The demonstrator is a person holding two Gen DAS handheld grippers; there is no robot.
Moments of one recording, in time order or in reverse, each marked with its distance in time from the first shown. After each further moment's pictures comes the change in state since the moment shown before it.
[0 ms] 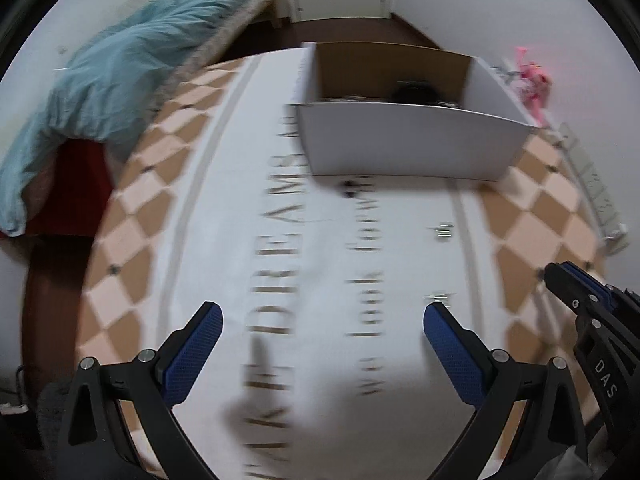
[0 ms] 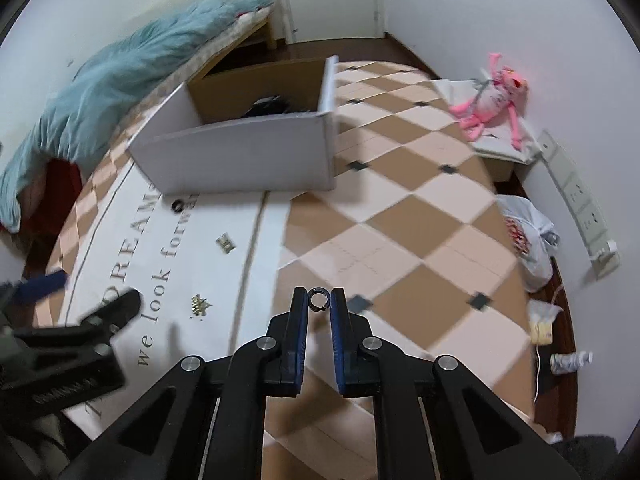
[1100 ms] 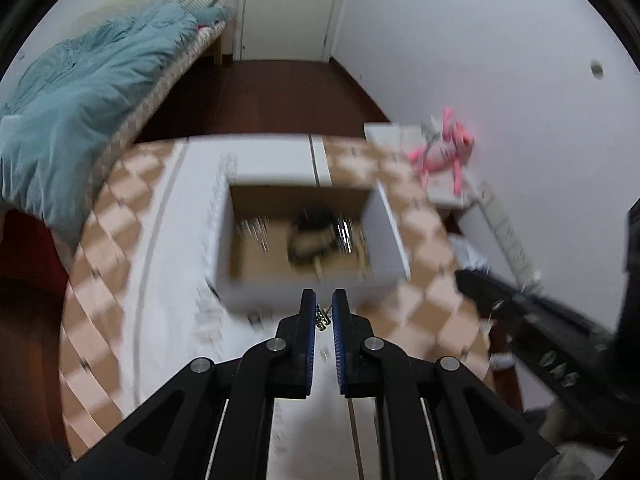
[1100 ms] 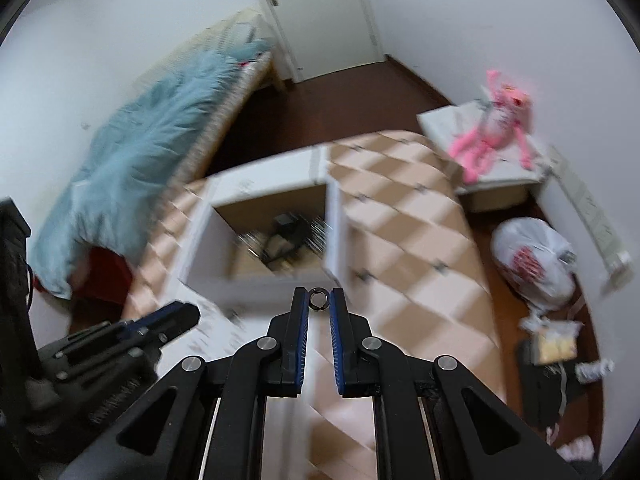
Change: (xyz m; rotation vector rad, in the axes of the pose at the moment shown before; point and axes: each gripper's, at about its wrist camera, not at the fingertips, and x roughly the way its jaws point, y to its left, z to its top) left arm -0.074 0.000 0.106 -0.006 -0.145 -0.279; right arm -0.047 0.000 0.111 0.085 -0.076 0.199
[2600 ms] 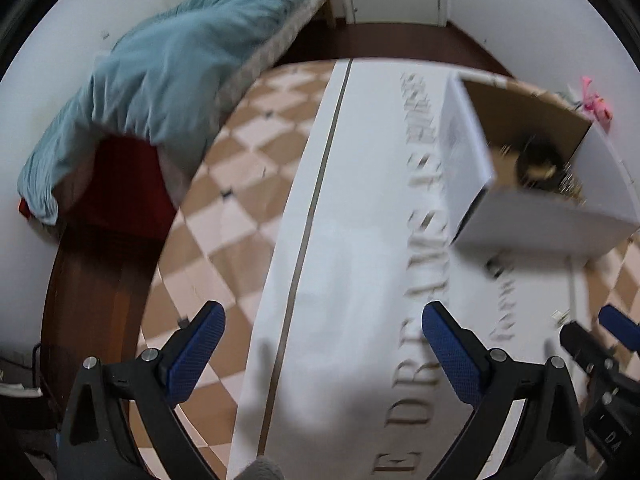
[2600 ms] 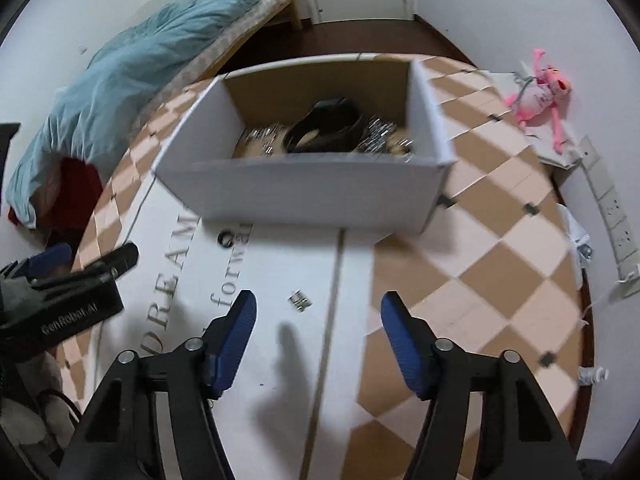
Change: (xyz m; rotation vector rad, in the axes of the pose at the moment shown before) left arm 0.063 0.116 -0.076 -0.088 0.137 0.465; right arm 0.105 0.041 -0.086 -0.148 0.181 -0.090
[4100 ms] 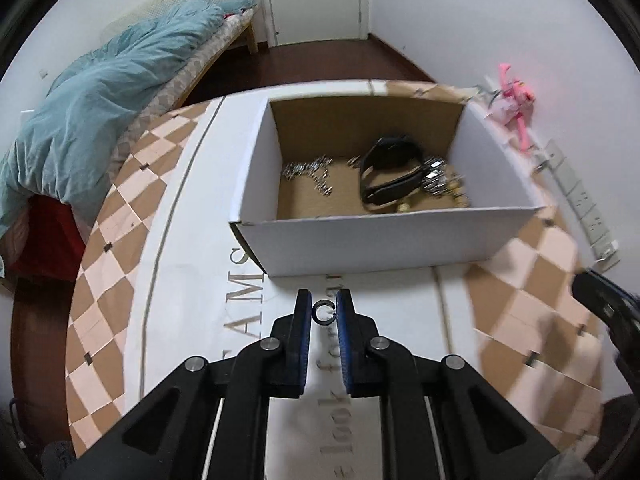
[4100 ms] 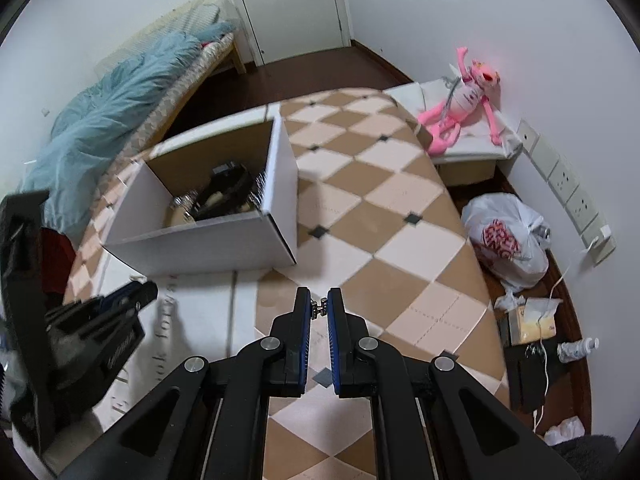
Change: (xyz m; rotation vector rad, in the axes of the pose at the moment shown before) left arm -0.039 -0.092 0.006 0.142 -0.111 -0.236; right arm -0.066 -0.075 0.006 0.174 -0.154 -0.102
